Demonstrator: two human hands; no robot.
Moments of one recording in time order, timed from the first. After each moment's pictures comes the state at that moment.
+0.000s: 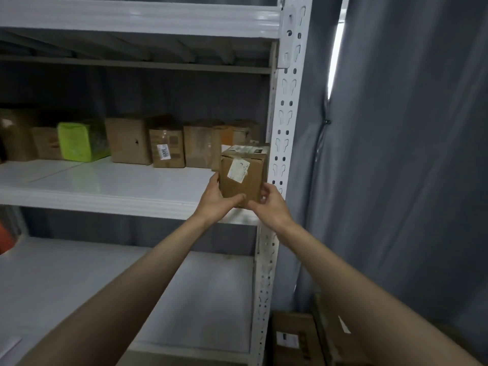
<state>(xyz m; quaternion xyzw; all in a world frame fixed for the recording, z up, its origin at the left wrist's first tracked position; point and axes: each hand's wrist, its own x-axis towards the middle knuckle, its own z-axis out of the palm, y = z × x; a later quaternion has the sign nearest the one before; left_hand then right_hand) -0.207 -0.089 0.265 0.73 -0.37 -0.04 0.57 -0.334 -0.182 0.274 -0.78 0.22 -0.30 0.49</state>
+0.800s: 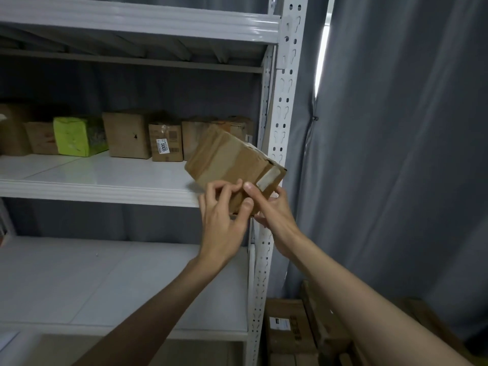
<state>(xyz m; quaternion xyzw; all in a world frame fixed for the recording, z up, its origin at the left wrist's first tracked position) -0.318 0.001 0.242 0.66 -0.43 0.15 0.60 -0.389 -0.107 0.262 -0.67 0.20 -0.34 0.63</state>
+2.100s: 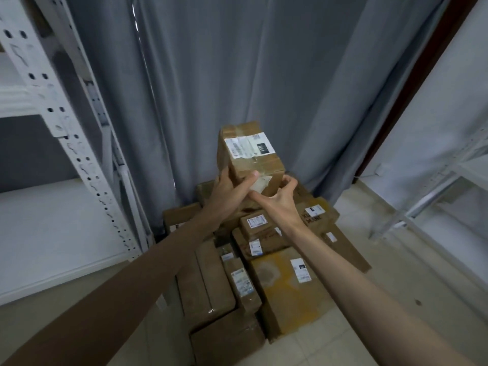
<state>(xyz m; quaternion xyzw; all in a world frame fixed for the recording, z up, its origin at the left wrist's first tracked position) -0.586 -0.225 0.097 0.64 -0.45 -0.39 0.48 -0.729 -0.245 0.093 -0.61 0.48 -0.39 0.50</state>
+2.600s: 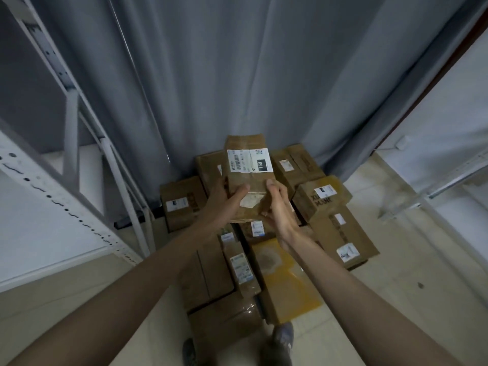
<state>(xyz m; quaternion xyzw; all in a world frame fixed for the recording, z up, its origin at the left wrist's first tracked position) -0.563 -0.326 -0.020 0.64 -0.40 -0.46 0.47 -0.711 -0.361 -0.014 -0.47 0.54 -0.32 0.62</state>
